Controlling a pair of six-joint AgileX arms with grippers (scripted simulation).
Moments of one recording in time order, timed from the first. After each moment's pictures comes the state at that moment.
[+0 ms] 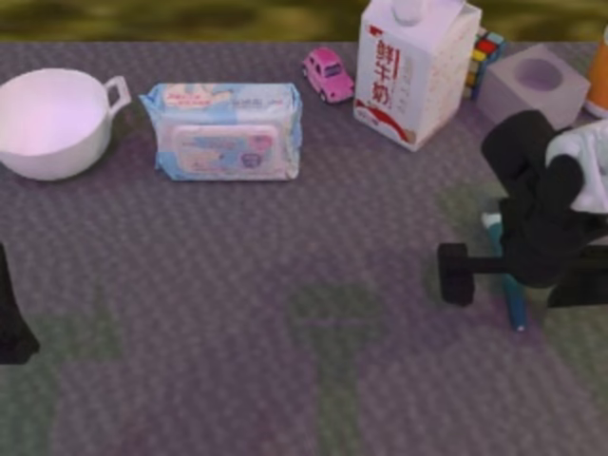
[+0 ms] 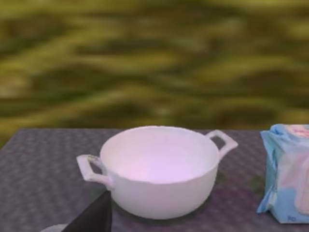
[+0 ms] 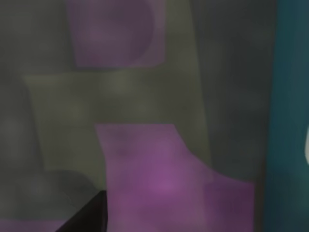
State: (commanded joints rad) left arm 0.00 0.00 0.00 0.00 0.00 0.00; right arm 0.36 2.01 1.07 -0.54 0.04 0.39
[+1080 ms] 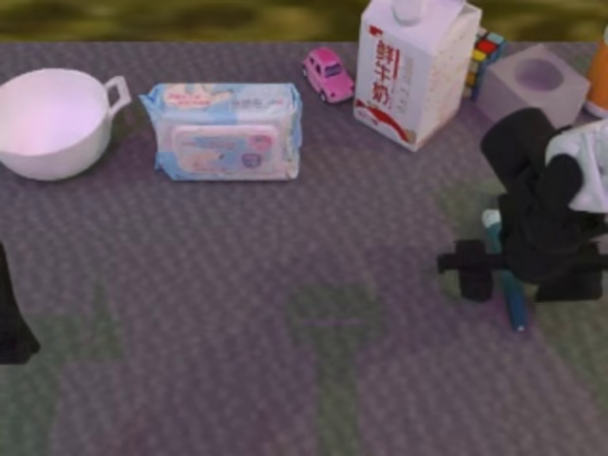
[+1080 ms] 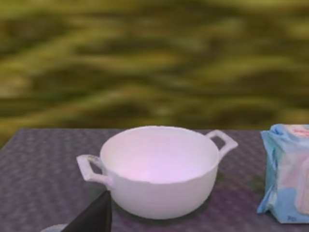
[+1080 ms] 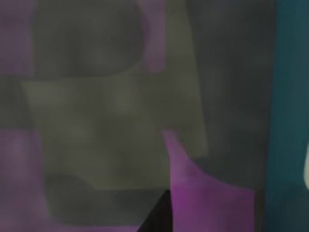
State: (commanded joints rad) left arm 0.00 0.00 0.00 0.00 0.00 0.00; right arm 0.36 2.02 1.07 -0.54 0.04 0.39
